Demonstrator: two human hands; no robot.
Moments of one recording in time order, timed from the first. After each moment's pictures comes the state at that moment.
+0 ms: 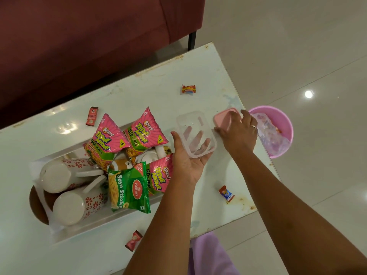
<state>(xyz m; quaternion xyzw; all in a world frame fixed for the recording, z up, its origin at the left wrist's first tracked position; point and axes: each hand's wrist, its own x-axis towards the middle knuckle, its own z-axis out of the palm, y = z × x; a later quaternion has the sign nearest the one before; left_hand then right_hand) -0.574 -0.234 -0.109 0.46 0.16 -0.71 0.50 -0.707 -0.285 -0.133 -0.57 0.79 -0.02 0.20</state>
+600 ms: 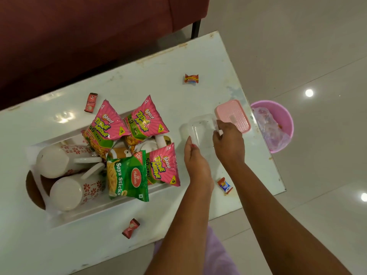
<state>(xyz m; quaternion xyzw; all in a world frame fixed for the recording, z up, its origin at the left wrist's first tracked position) -0.611 -0.203 -0.097 0.69 0.06 -0.56 0.45 -0.683 -0.241 -0.132 -0.57 0.75 -0.14 0.30</state>
